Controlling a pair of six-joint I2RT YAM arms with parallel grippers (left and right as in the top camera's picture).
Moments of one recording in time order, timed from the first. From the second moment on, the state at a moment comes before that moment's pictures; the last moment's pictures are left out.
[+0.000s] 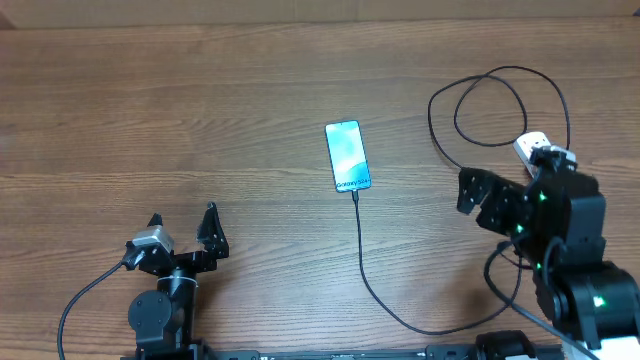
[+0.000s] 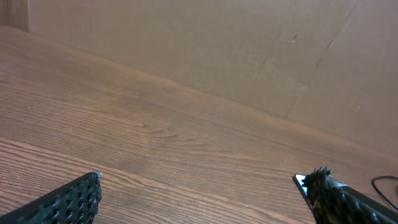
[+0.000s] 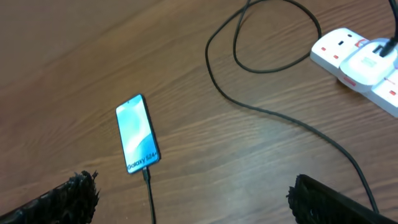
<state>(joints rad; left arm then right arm) 0.11 0.01 0.01 -0.07 0.07 -0.34 0.10 0.81 0.96 -0.88 -0.01 0.47</state>
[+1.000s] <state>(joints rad) 0.11 0.01 0.01 -0.07 0.07 -0.34 0.10 0.82 0.96 -1.03 0.08 0.48</state>
